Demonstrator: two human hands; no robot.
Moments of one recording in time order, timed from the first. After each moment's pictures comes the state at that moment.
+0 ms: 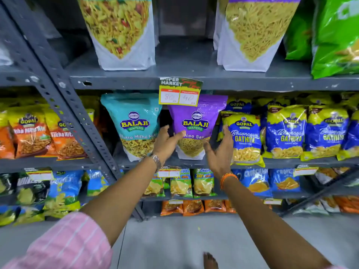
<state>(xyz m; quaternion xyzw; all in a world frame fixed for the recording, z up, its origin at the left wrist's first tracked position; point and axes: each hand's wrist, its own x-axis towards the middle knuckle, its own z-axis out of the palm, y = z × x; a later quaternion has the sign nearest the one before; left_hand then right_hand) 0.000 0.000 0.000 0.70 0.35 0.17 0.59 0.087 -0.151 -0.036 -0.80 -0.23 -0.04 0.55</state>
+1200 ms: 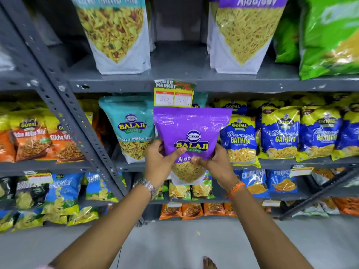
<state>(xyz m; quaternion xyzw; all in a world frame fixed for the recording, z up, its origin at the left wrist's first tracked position) -0.053 -0.046 0.006 0.66 0.28 0.34 0.61 0.069 -0.183 -0.009 -0.67 -0.24 0.24 0.66</state>
